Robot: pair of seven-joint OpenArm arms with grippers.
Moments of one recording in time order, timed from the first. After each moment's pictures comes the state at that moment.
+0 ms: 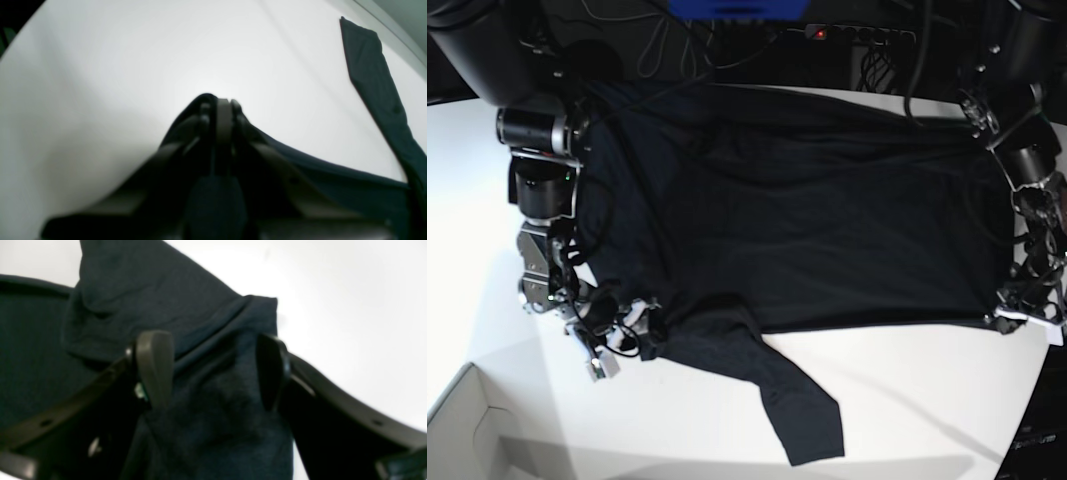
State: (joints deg) left arm -26.9 -20.6 -33.5 47.8 -18.0 -26.5 27.9; right arm 32.7 6.9 12.2 39.4 -1.5 39.9 -19.1
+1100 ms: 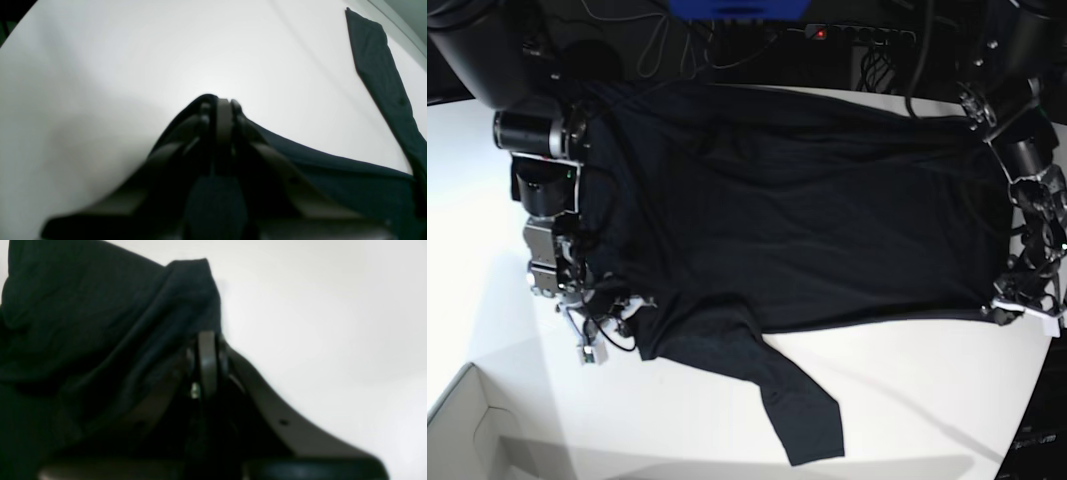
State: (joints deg) left arm -25.1 -20.3 -33.5 47.8 -18.0 -26.5 27.6; right arm 33.4 7.3 8.8 30.0 -0.7 26.8 -12.4
